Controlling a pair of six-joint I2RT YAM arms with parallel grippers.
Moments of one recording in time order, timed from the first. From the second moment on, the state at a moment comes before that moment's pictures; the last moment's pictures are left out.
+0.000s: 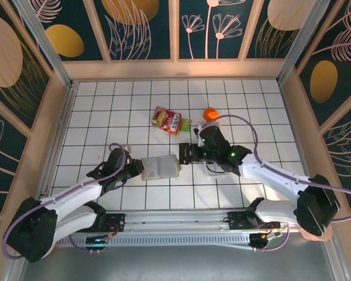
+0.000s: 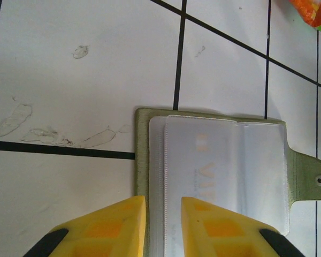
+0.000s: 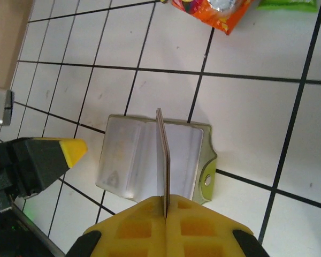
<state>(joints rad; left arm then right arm) -0.54 1.04 0.31 -0.09 0.08 -0.85 0.80 1.21 0.78 -0.30 -0.13 0.68</state>
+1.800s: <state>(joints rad) -0.54 1.05 0.32 -0.01 0.13 -0.80 0.65 1.38 0.88 -0.76 0.13 -0.99</state>
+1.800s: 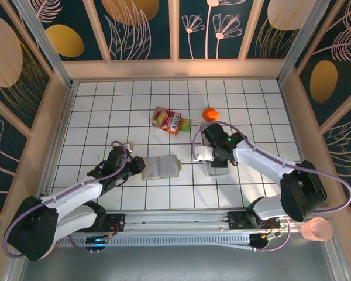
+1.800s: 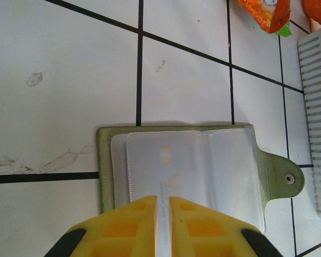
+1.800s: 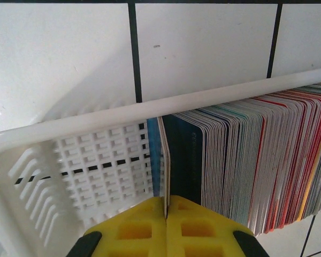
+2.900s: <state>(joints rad) -0.54 1.07 0.32 0.03 0.18 -0.79 0.66 1.19 0.67 -0.44 0.23 -1.16</state>
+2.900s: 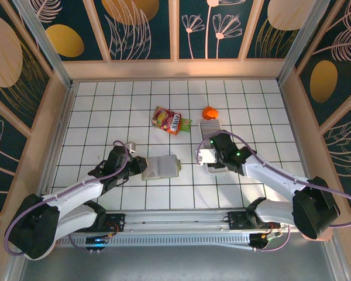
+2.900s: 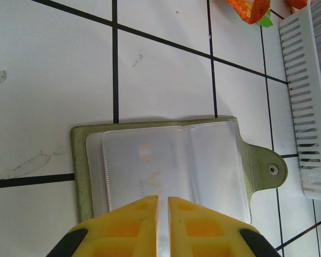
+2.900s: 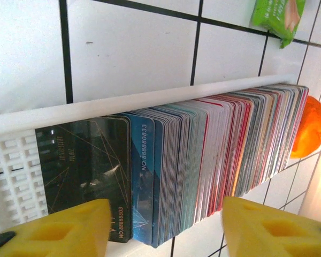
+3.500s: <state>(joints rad) -0.54 1.07 0.32 0.03 0.18 -0.79 0.58 1.33 0.69 -0.39 0.22 -1.26</state>
